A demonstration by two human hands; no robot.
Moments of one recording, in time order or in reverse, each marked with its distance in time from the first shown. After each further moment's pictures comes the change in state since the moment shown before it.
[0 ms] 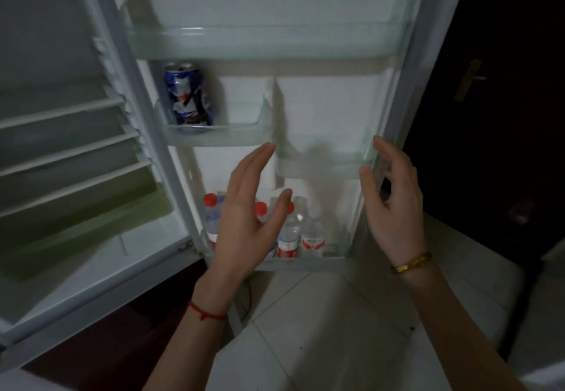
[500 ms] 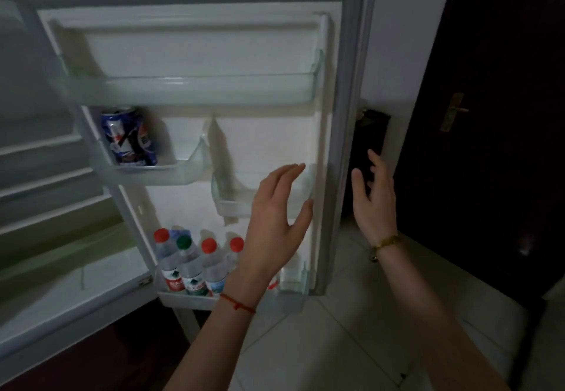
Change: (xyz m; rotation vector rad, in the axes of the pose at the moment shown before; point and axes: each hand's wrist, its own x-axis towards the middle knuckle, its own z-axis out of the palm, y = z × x) left_hand 0.060 0.047 0.144 0.080 -0.043 0.029; right_hand 0.096 0.117 -0.041 0.067 -0.007 0.175
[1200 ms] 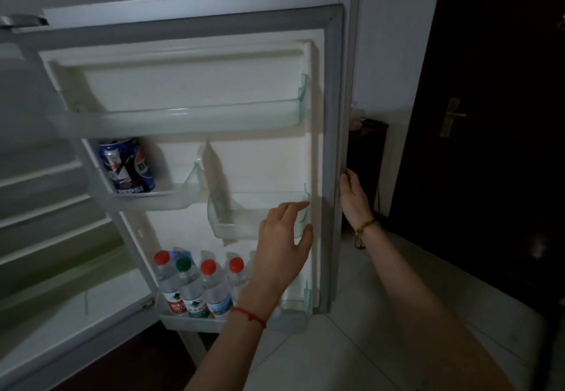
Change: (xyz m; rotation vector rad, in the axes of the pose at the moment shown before) left_hand 0.001 -0.010 0.027 0.110 -0.106 -0.102; right_hand 0.045 0.012 0.029 0.185 -0.219 0.351
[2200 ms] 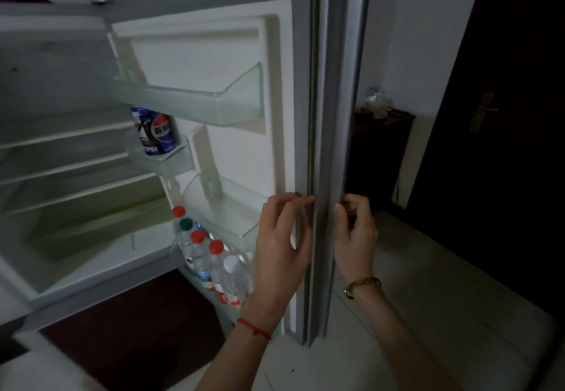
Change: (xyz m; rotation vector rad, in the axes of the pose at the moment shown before) left_hand -0.123 0.069 -0.055 -0.055 0.389 0.095; right_hand -0.202 0.013 0.004 -0.048 0.195 -0.486
